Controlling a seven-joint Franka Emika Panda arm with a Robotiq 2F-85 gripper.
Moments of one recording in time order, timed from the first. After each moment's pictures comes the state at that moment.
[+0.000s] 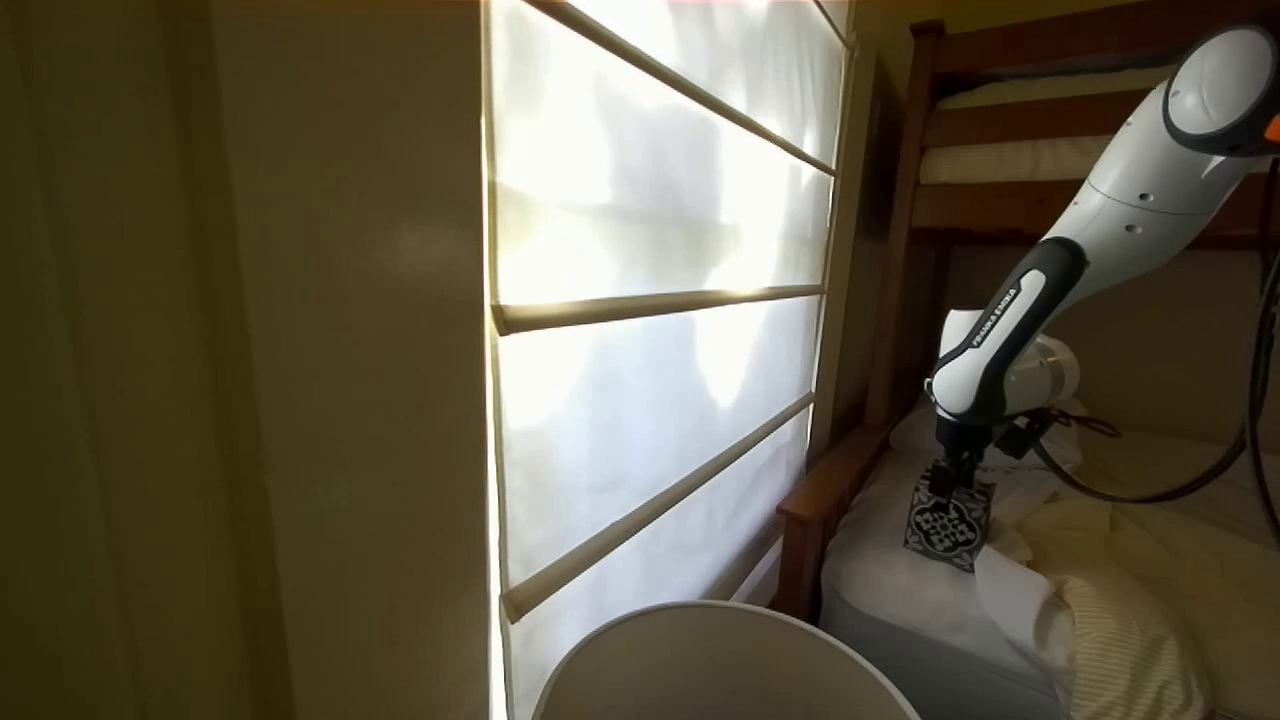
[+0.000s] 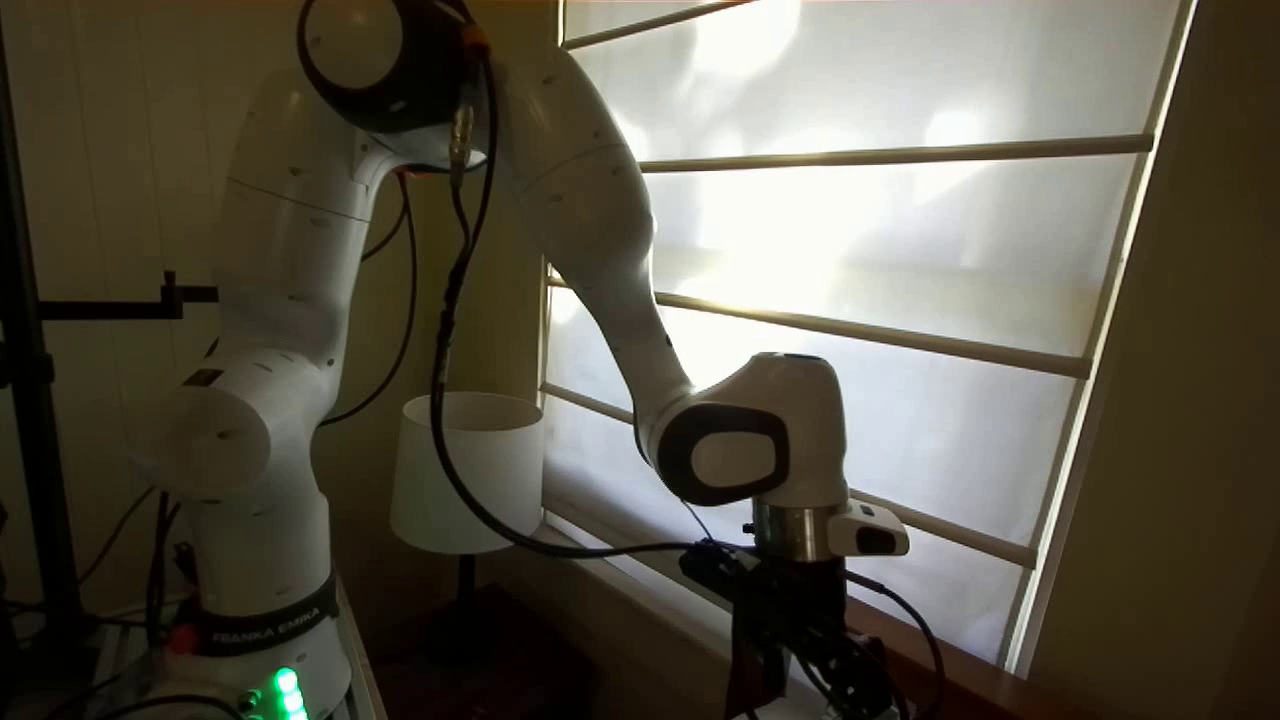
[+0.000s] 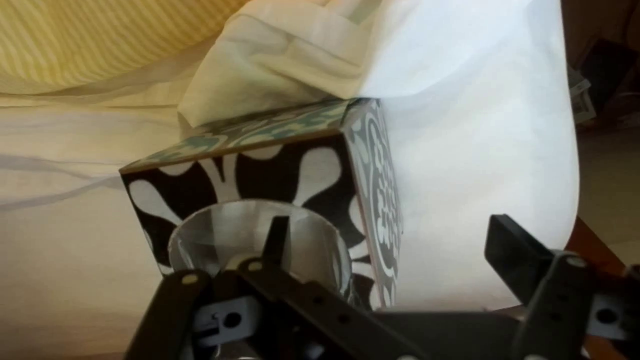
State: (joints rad) arm -0.38 0.24 -0.36 -2.35 -0.24 2.76 -0.42
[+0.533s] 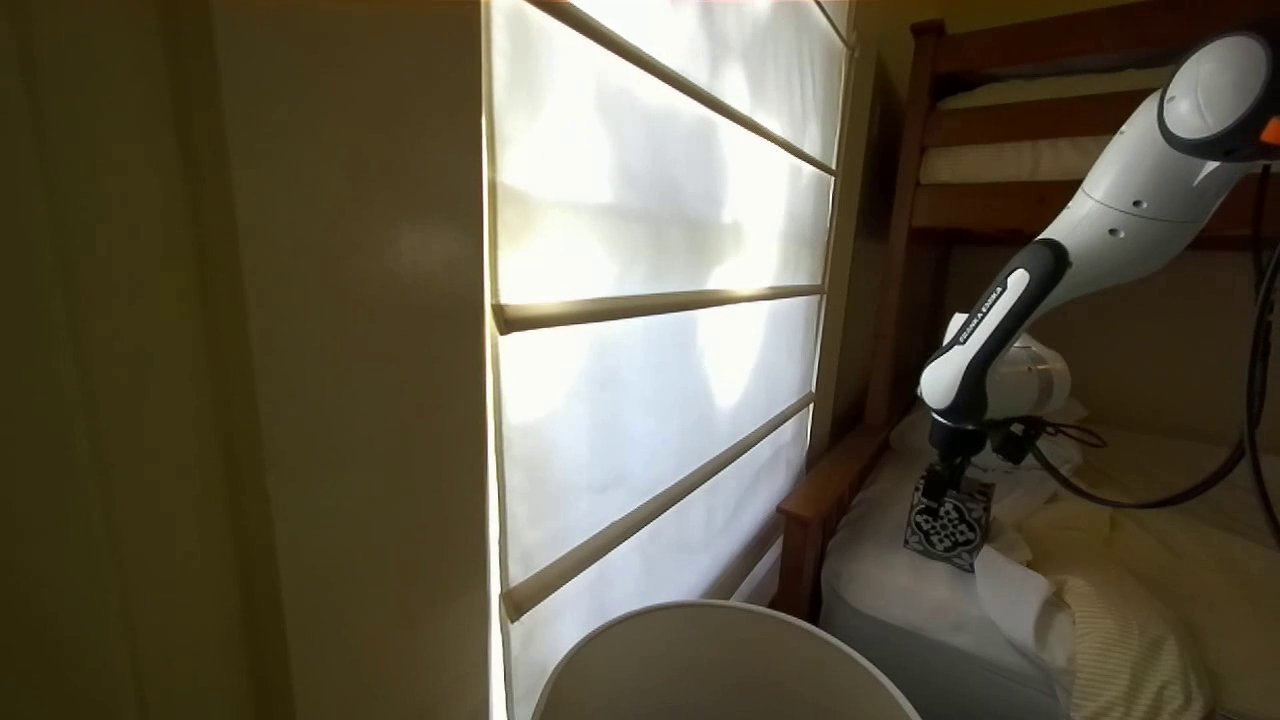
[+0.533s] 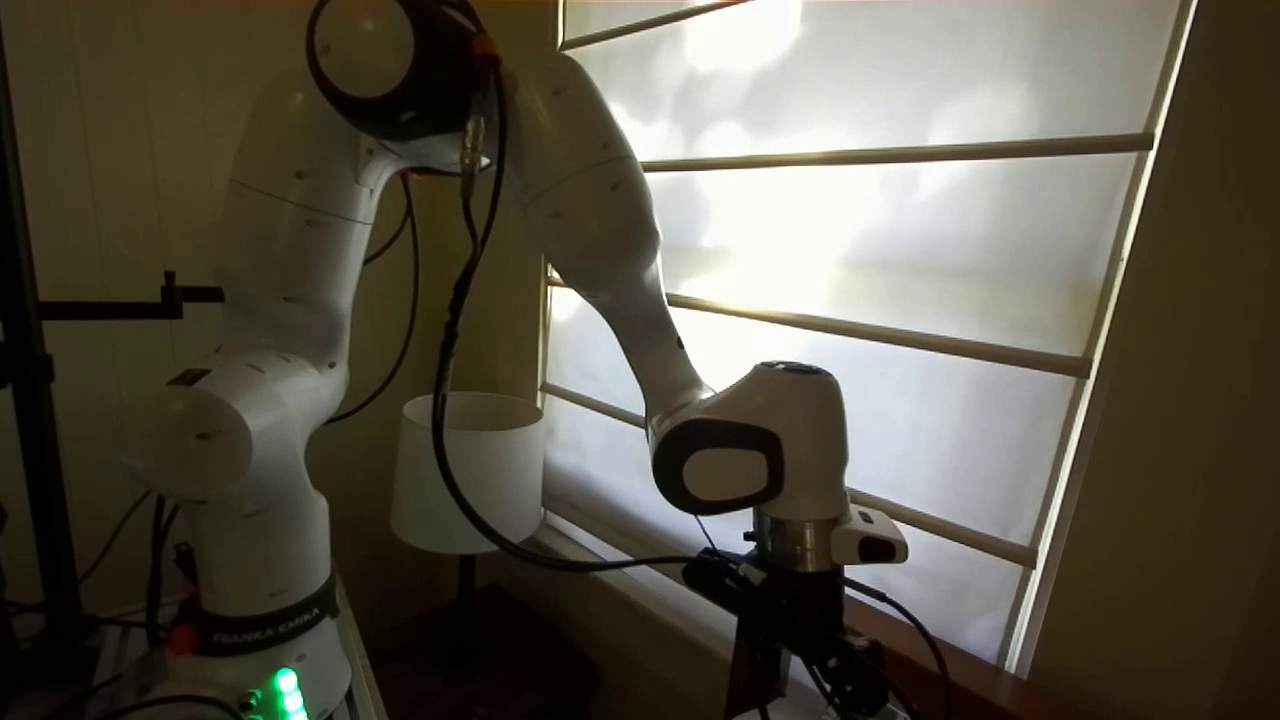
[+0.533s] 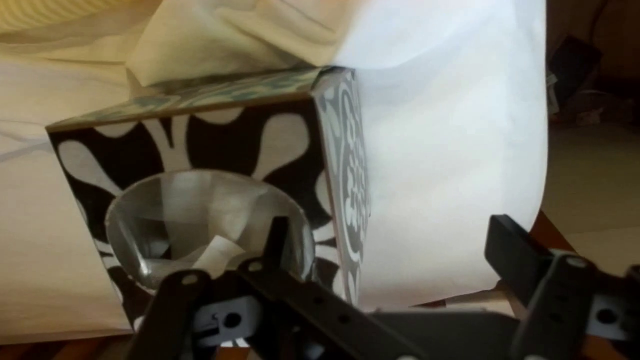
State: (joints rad) arm -0.48 0.26 -0.24 -2.35 -0.08 2.79 -0.63
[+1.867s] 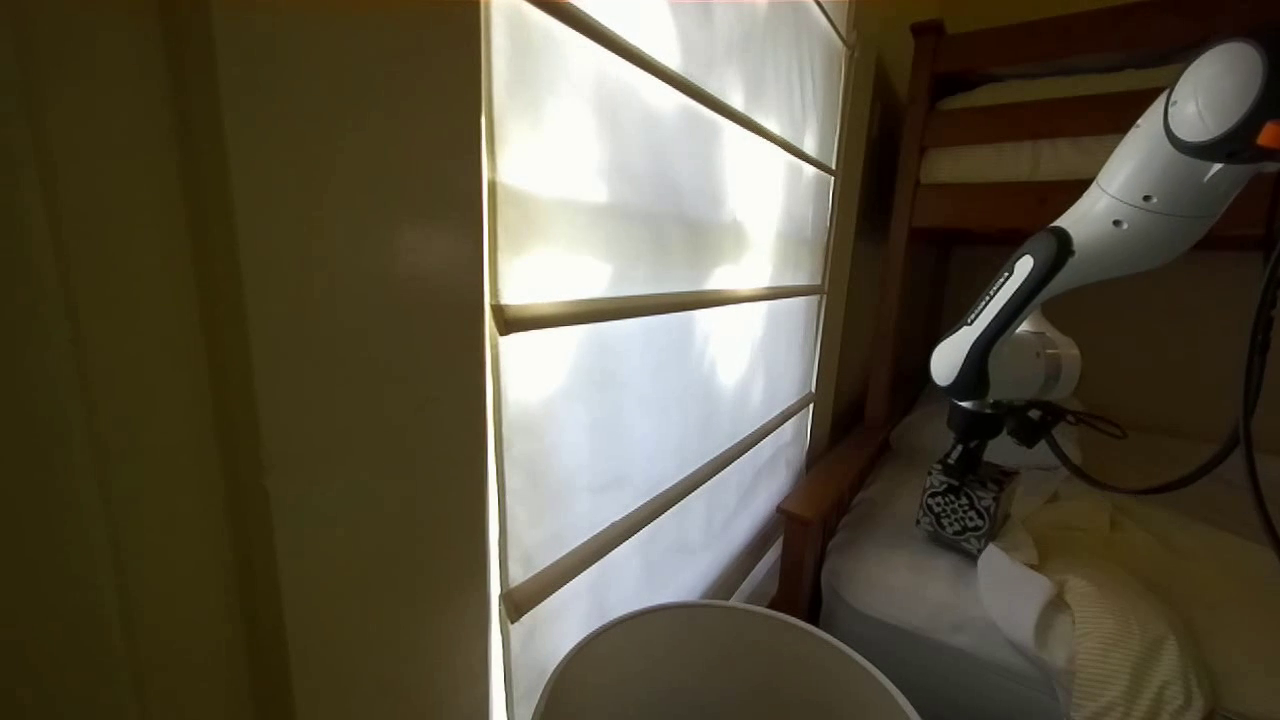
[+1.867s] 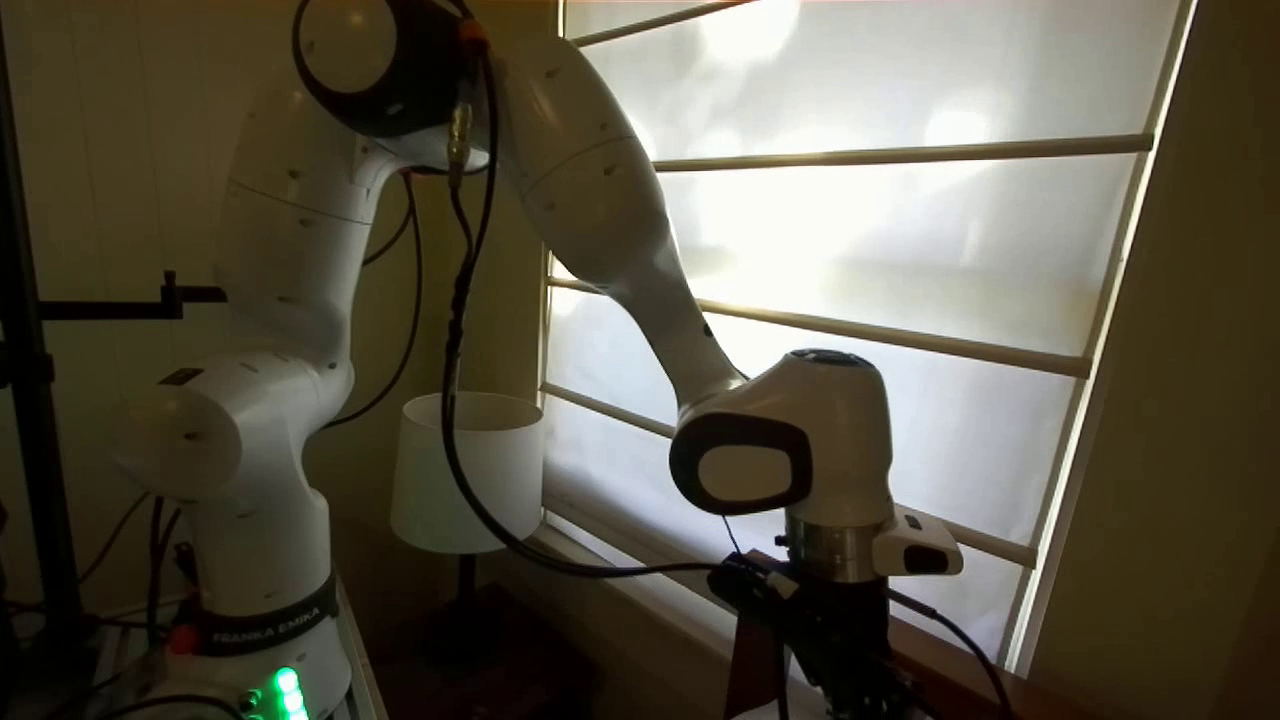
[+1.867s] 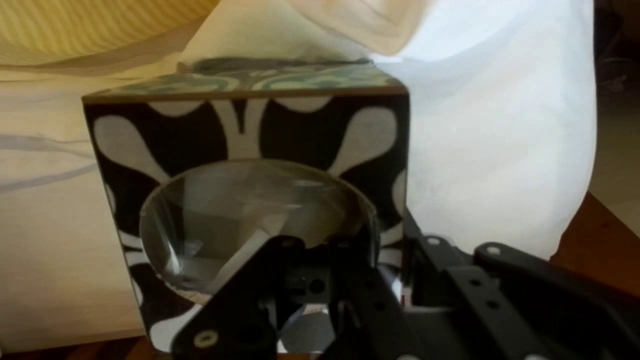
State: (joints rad) arm -0.53 0.25 -0.26 -2.29 0.02 2.75 -0.71
